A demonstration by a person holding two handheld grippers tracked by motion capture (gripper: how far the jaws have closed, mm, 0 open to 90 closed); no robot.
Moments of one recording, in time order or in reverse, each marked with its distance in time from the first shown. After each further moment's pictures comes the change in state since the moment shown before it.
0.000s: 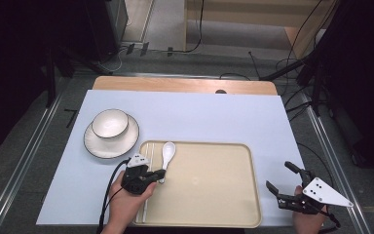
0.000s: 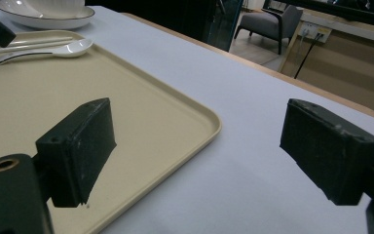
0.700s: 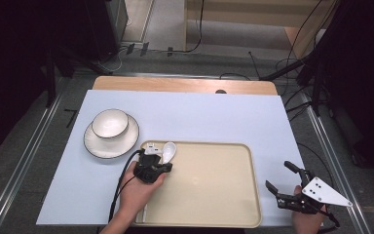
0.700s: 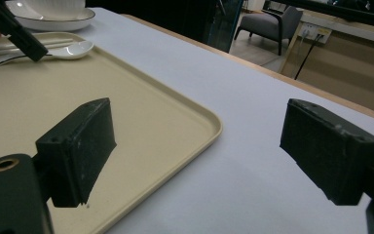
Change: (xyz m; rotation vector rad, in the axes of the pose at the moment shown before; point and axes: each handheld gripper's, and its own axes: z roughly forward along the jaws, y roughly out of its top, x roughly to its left) left arm 0.002 0.029 0.034 0.080 0.048 0.000; right arm 0.000 0.001 0.002 -0.006 0.002 -0.001
